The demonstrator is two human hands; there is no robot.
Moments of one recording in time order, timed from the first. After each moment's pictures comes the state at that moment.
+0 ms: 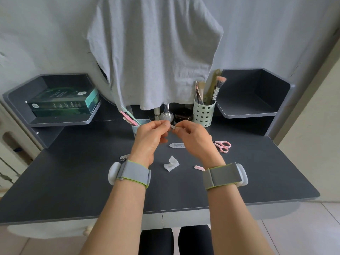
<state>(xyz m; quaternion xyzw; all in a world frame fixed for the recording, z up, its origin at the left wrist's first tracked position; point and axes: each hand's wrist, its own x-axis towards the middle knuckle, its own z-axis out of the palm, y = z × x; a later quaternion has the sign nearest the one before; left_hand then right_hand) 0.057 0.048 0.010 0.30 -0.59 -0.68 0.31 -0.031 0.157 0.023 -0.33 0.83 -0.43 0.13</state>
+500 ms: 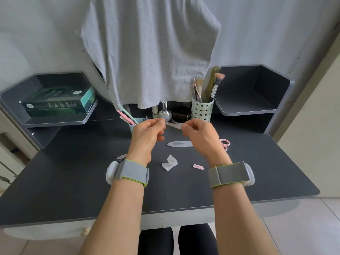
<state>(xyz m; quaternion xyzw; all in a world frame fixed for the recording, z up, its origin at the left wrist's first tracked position) 0.051 0.044 0.006 0.32 -0.58 -0.67 0.34 -0.048 0.166 0.015 -0.28 0.82 -0.49 0.13</state>
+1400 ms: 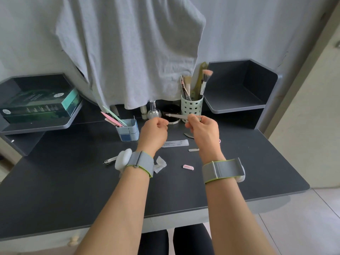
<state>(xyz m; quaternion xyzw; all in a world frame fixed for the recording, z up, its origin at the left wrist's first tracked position) -0.004 0.047 -0.011 0.34 -0.78 -0.47 0.25 -0.075 0.172 0.006 -0.13 0.72 -0.68 0.12</state>
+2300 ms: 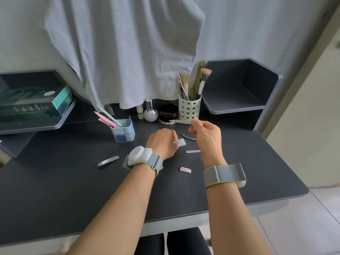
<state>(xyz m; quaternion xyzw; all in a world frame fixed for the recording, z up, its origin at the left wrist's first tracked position) -0.029 0.057 -0.034 0.25 -0.95 -0.14 0.06 -0.094 0.175 -0.015 -0.08 0.72 -0.68 0.13</state>
